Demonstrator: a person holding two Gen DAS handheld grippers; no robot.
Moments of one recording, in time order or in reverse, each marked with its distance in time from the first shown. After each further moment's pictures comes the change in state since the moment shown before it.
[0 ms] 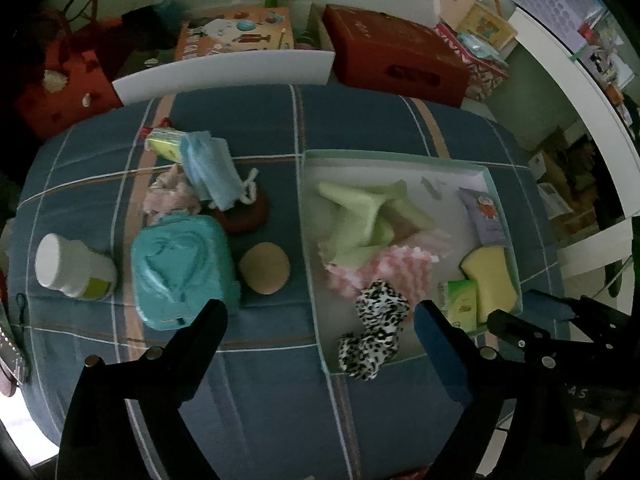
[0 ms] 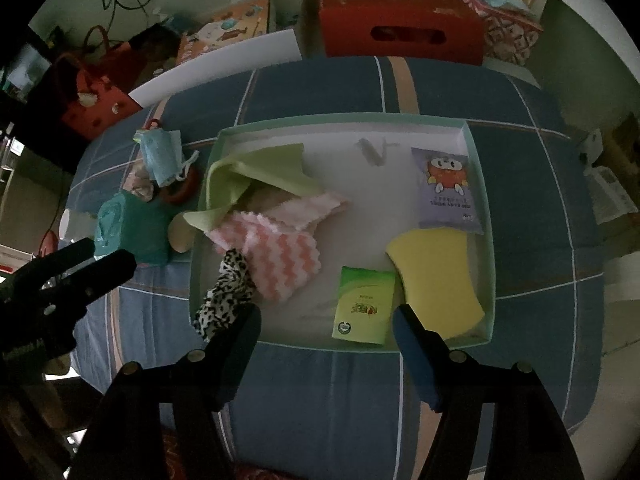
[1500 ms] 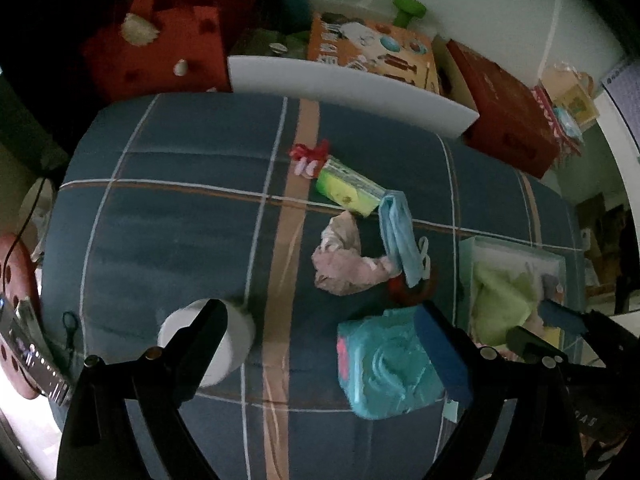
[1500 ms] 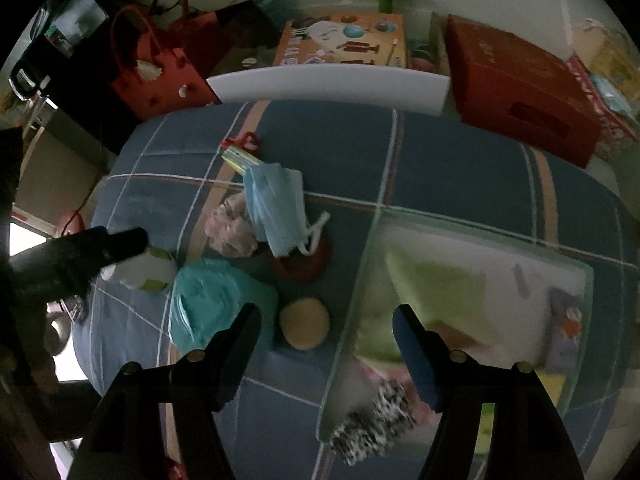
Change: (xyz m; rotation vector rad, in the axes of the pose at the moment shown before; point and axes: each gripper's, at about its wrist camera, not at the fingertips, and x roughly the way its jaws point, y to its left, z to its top) left arm 0.005 0.177 0.063 -0.196 0.023 0.056; right arm 0.047 0.160 0.101 -0.214 -0.020 0.088
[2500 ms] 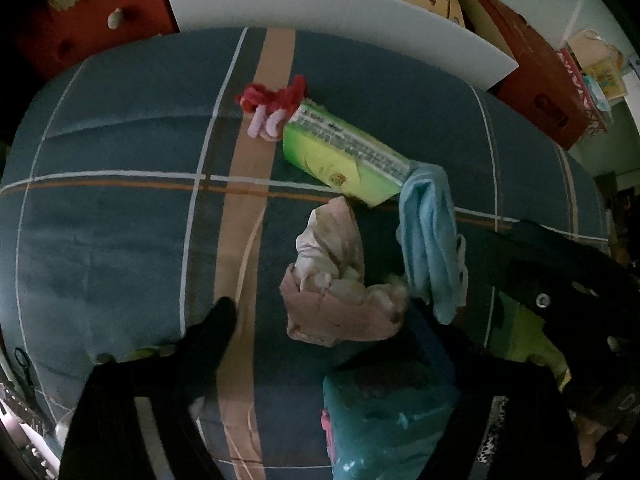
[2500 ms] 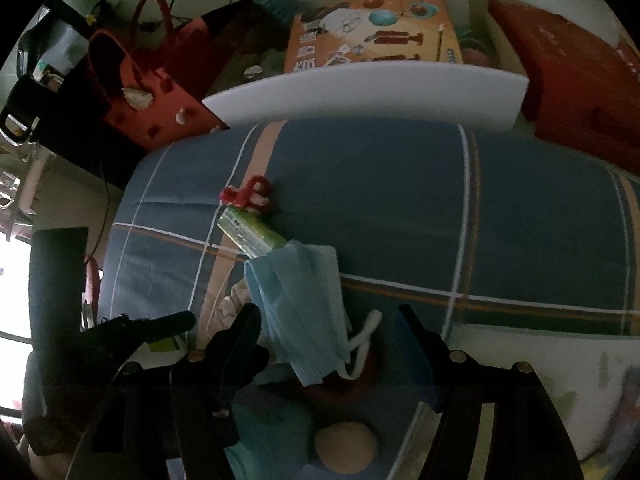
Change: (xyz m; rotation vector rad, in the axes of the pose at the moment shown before) left arm 0.109 -0.015 0.033 0.009 0.186 -0.012; right arm 0.089 -0.003 0.073 0.062 -0.002 0.165
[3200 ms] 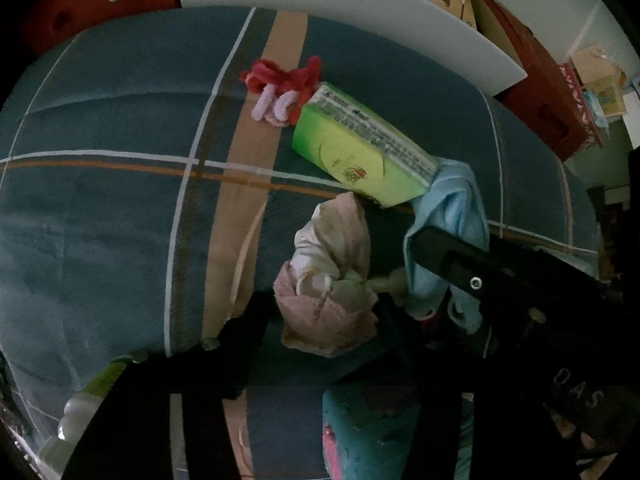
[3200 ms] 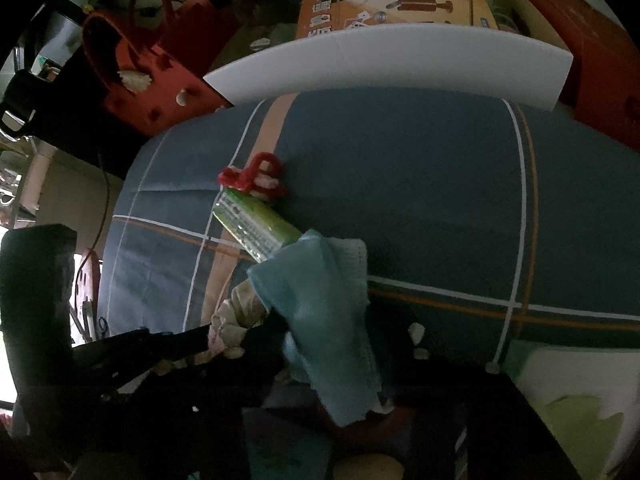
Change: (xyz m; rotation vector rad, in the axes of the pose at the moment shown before) left arm 0.020 0.009 0.007 -0.046 0.005 -0.074; right arm 0.037 0.006 0.002 -0.006 0.033 0.046
